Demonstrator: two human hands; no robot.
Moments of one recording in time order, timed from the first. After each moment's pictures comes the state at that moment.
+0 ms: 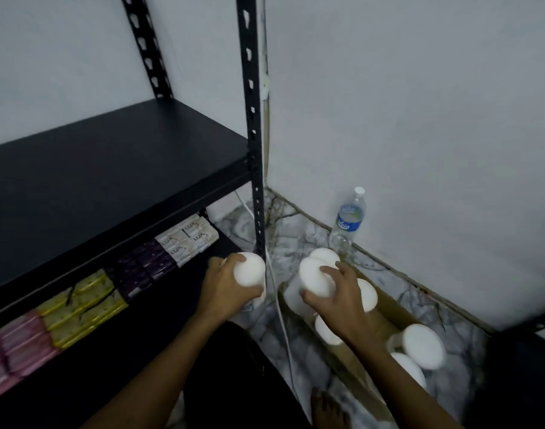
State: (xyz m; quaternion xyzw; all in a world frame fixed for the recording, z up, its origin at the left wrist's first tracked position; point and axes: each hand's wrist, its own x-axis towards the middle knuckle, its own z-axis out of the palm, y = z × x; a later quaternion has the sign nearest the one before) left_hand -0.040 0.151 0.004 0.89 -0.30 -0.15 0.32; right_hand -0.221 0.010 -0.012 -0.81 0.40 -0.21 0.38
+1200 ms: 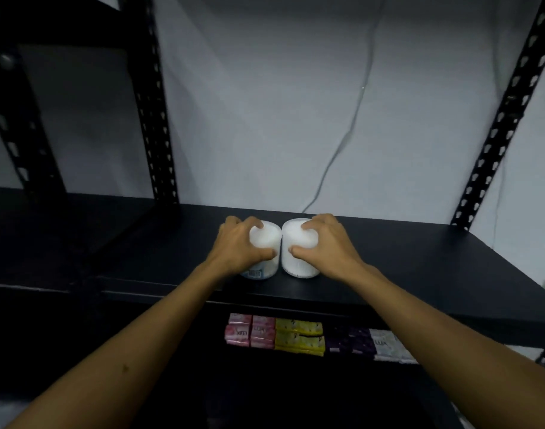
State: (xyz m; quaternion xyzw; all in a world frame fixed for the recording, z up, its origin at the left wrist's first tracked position) left_hand 0.048 0.533 0.237 0.94 -0.05 0.14 0.29; right_hand 0.056 0.329 0.242 -0.93 -0.16 -0.15 0.31
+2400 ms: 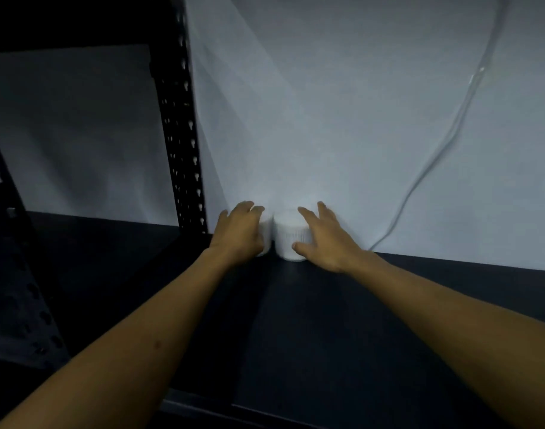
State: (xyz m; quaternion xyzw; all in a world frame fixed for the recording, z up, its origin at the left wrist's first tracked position) left_hand 0.228 0.637 0.249 0.97 -0.04 0.22 0.08; right_hand 0.264 0.444 0.234 -0.94 -0.25 -0.10 0.21
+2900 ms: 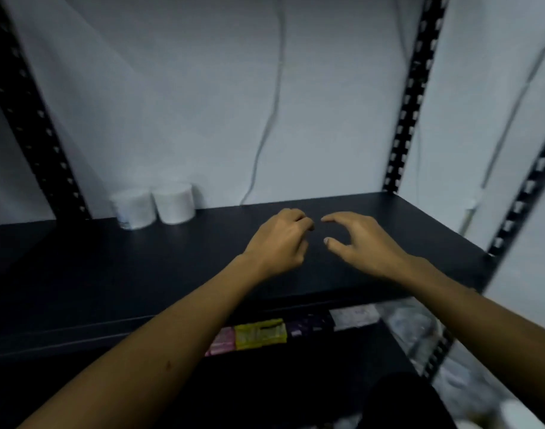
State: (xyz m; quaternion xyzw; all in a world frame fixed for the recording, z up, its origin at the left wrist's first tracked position) left_hand 0.077 0.372 0.232 0.86 -0.42 0.25 0.15; right_hand 0.022 0.187 0.240 -0.96 -0.12 -0.18 0.20
